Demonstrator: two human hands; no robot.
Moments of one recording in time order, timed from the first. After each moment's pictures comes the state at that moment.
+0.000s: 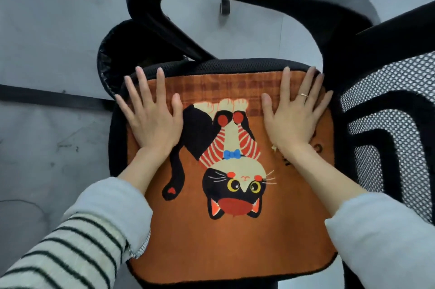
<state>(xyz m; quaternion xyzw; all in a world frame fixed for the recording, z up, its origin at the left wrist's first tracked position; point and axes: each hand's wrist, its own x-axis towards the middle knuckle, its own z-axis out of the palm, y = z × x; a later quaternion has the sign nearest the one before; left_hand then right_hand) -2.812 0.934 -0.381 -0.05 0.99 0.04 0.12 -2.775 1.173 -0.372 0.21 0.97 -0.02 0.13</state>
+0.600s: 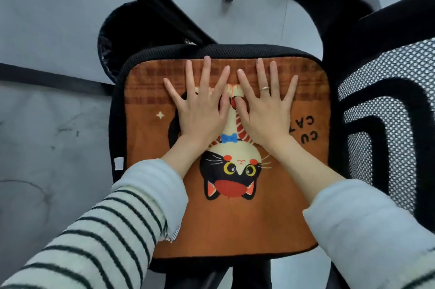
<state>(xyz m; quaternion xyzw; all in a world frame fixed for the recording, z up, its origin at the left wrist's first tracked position) -2.784 1.006 -0.370 0.11 0.99 0.06 0.12 -2.763 1.148 -0.368 0.00 0.99 -0.04 0.12</state>
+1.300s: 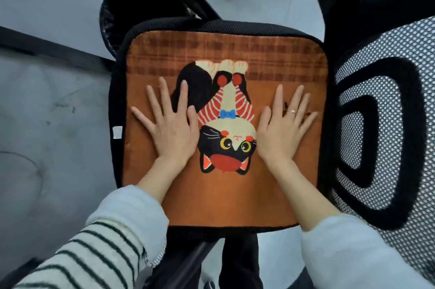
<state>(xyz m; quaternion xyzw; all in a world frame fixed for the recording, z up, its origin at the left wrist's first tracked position) -2.702 0.960 -0.359 -0.07 0.98 0.08 0.16 -2.680 1.150 -0.360 0.21 0.96 -0.09 0.12</state>
